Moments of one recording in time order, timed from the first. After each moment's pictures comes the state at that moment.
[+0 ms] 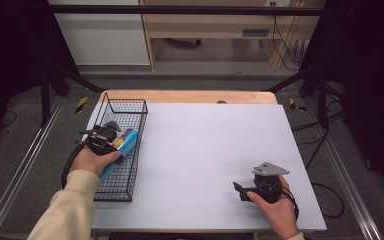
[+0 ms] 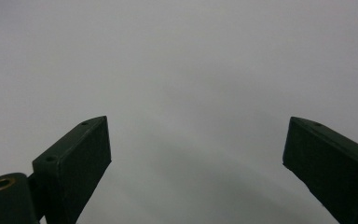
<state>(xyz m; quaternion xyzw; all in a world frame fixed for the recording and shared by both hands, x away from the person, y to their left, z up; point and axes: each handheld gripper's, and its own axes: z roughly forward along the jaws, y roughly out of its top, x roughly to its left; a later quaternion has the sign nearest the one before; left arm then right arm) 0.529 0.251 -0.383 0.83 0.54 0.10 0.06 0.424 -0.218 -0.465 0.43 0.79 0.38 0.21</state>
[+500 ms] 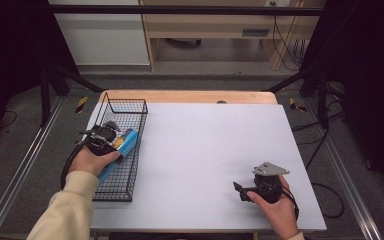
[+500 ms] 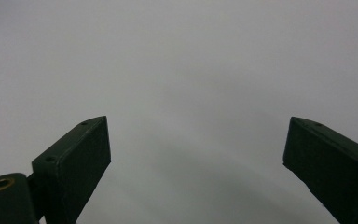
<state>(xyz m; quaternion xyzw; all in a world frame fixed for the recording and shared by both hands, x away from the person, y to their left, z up) 0.525 0.252 -0.379 0.83 0.54 0.11 0.08 0.424 -0.218 -0.465 0.43 0.79 0.38 0.21</state>
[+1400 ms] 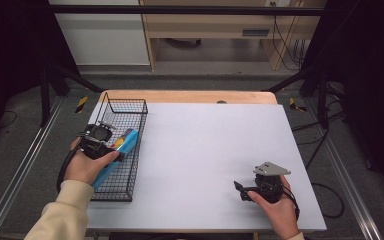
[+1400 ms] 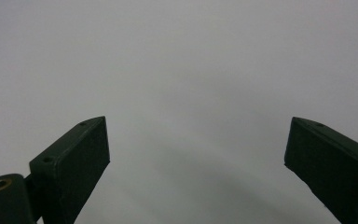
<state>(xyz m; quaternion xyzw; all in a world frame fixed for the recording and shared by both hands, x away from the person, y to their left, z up) 0.503 0.255 -0.362 0.82 0.52 0.18 0.17 0.423 -0.219 -0.463 0.44 0.78 0.39 0.22</state>
